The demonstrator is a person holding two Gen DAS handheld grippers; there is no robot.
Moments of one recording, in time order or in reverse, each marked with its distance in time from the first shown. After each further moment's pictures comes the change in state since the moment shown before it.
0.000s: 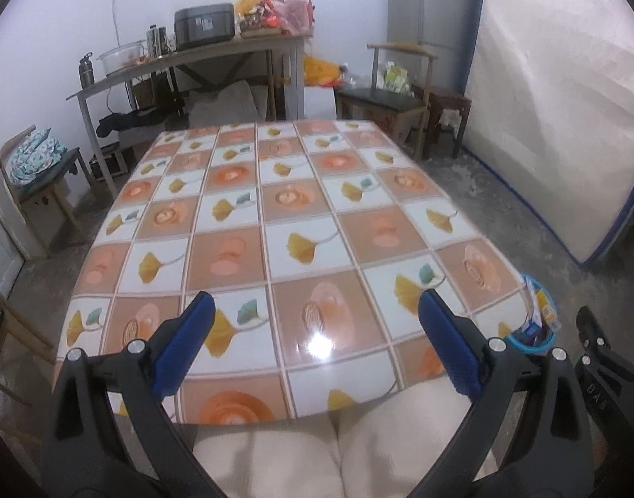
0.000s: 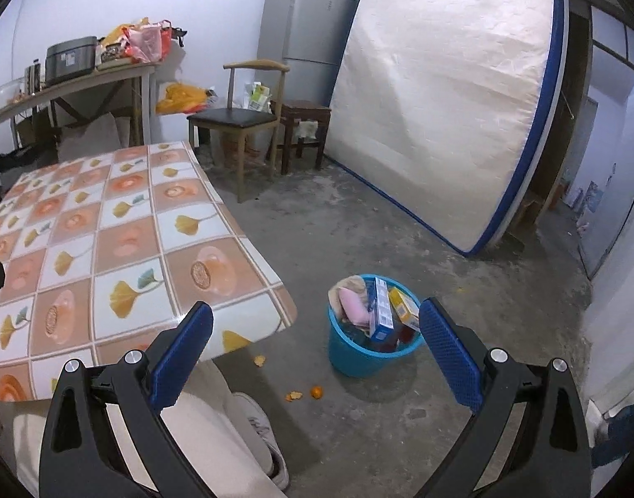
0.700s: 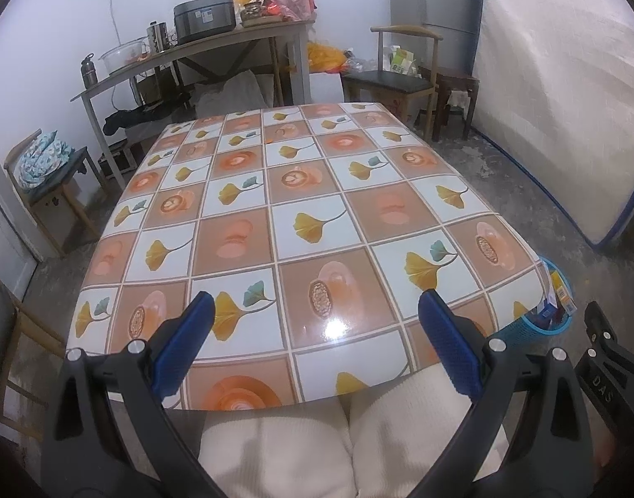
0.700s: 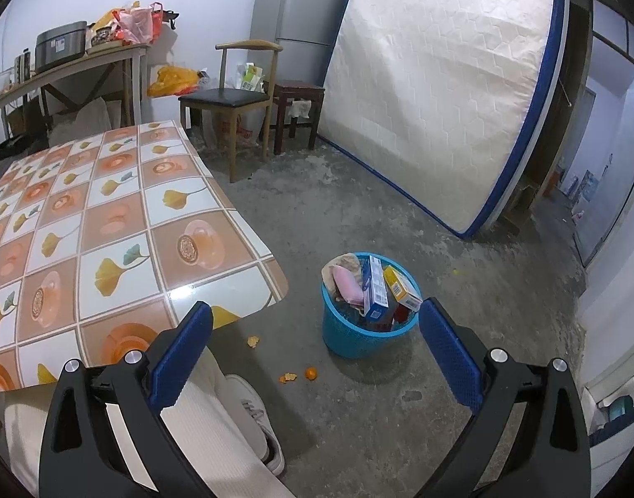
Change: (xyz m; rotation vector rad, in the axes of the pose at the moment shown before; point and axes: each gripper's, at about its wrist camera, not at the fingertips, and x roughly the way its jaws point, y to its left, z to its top) left arm 0.004 -0.006 -0.010 0.027 0.039 0.051; right arm 0.013 -0.001 -0.010 0.002 0.062 -0.025
